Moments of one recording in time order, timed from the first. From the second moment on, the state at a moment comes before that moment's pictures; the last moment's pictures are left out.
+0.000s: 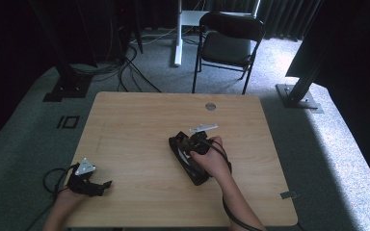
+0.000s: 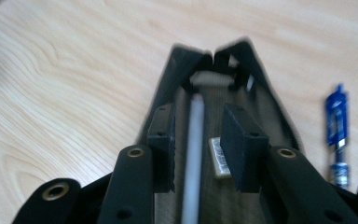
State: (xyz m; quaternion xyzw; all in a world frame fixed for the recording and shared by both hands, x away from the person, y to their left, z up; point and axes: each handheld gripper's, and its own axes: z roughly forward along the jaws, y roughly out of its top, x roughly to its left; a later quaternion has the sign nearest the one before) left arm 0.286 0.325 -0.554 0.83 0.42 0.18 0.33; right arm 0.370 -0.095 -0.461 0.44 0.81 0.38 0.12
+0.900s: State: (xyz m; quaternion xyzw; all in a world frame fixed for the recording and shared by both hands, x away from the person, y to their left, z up) left arm 0.286 0.324 -0.554 0.83 0.42 0.18 0.33; right arm 0.413 -0.161 -0.516 0.48 0.79 0.34 0.18
